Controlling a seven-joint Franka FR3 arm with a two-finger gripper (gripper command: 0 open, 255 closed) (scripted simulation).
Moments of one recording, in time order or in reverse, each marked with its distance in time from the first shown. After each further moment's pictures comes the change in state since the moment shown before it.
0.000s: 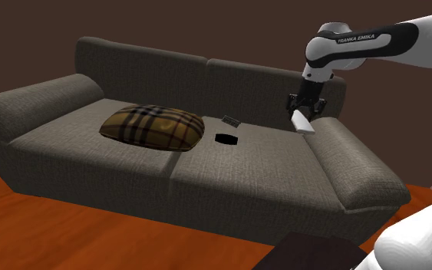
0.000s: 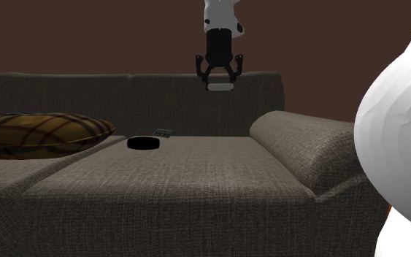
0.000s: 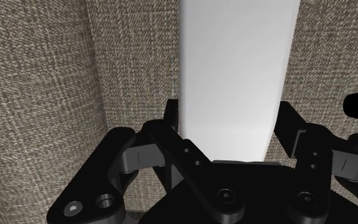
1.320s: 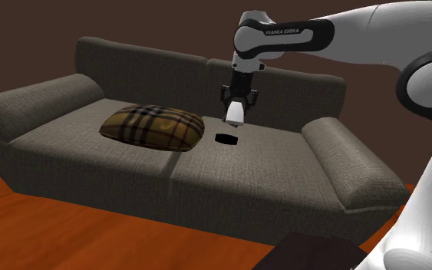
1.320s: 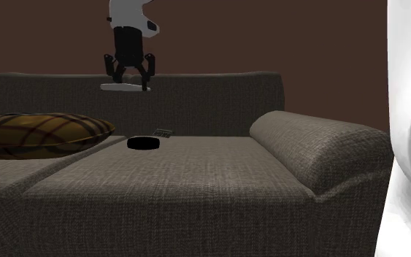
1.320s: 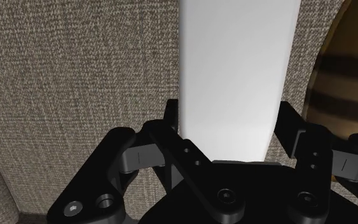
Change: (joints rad) arm 0.198 0.386 0.220 0.449 0.029 -0.069 0.405
